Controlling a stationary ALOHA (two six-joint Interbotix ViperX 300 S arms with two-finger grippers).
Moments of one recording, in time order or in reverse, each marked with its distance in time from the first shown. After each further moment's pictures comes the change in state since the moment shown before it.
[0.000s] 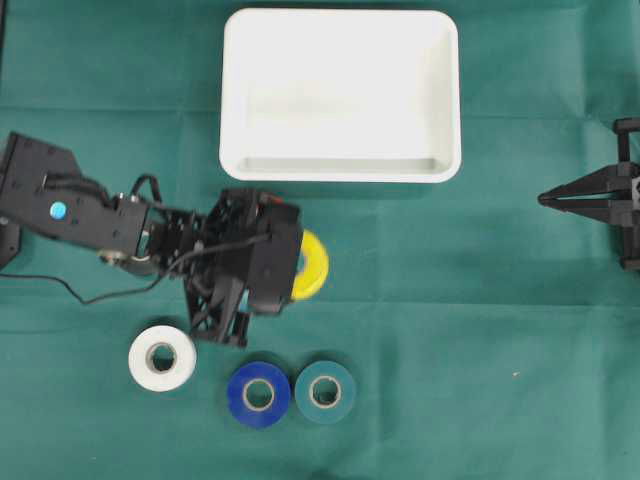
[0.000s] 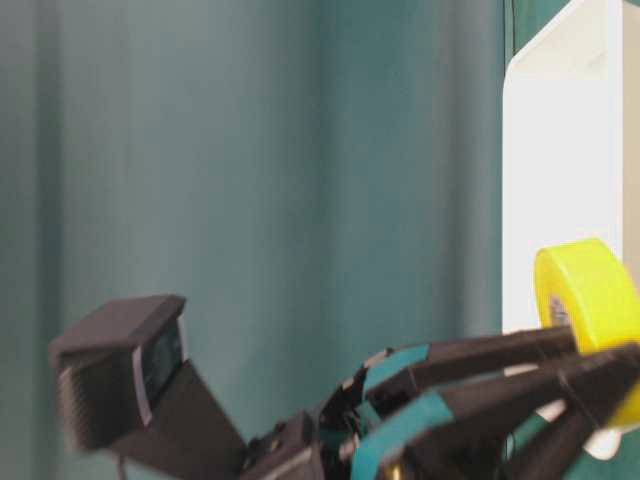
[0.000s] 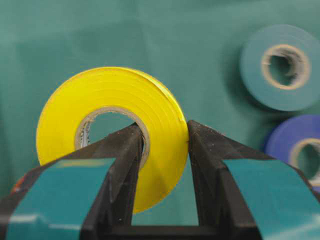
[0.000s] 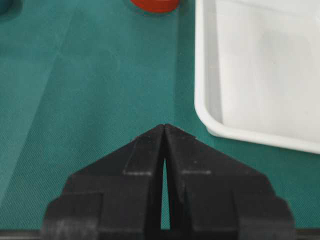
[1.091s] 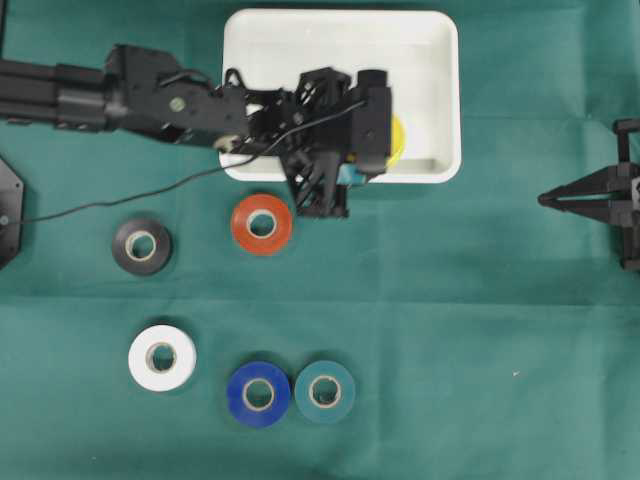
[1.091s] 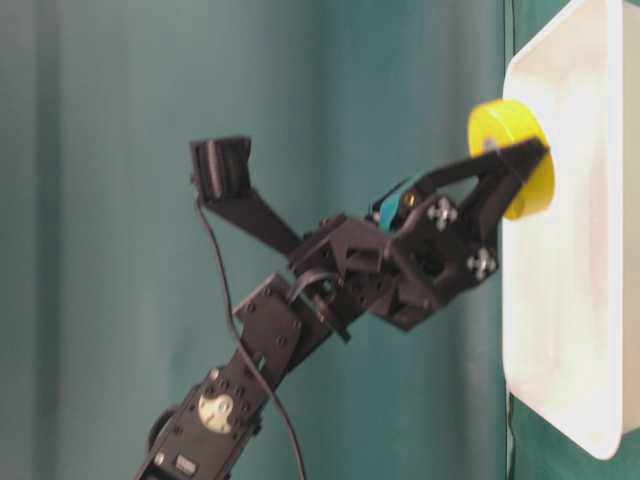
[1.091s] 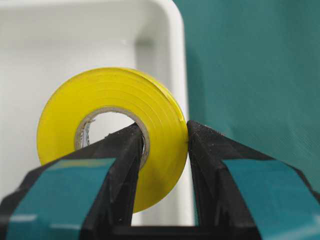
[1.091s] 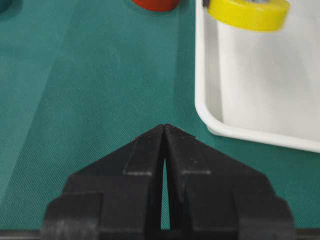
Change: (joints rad) left arm 0.288 0.264 -0.275 0.002 -0.055 0.215; right arm 0.000 0.000 0.002 0.000 -0.002 0.000
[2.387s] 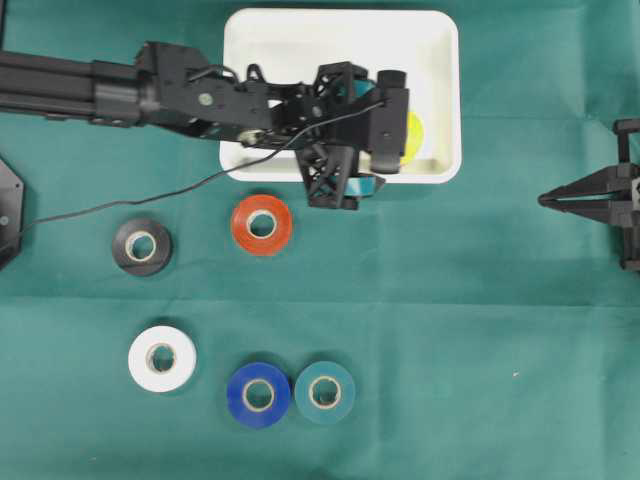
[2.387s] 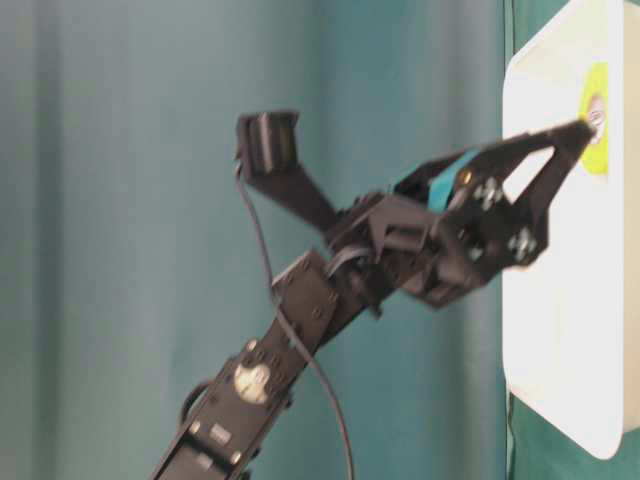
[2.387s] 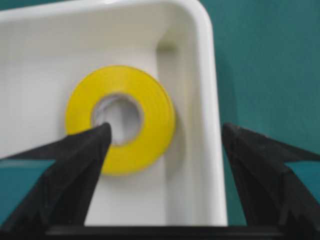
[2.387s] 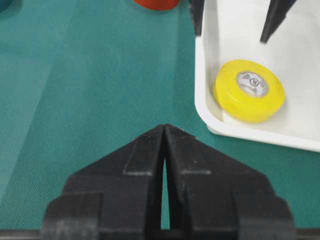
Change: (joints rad) left arm 0.020 0.052 -0.018 0.000 -0.011 0.071; right arm 0.000 -0.002 0.003 0.000 0.000 0.000
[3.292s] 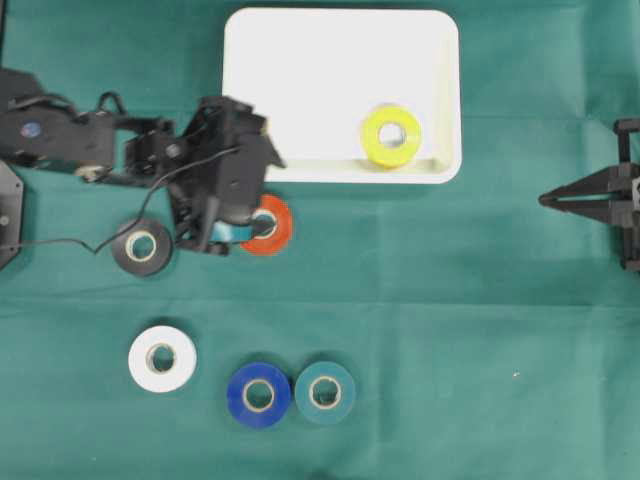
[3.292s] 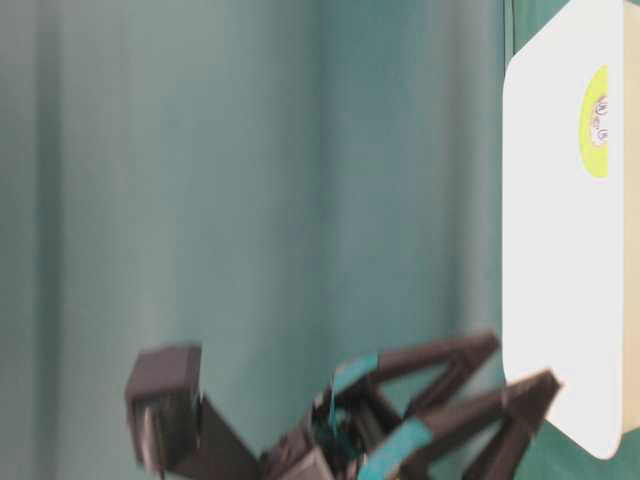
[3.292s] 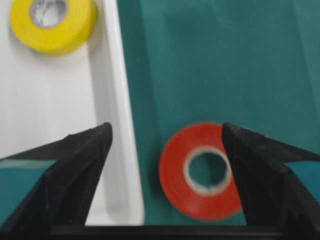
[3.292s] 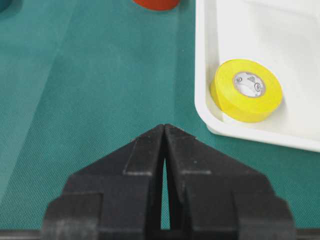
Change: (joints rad) left arm -0.104 -0.440 0.442 -0.003 -0.002 -0.028; right arm 0.000 -0.005 0.003 0.000 0.000 0.000
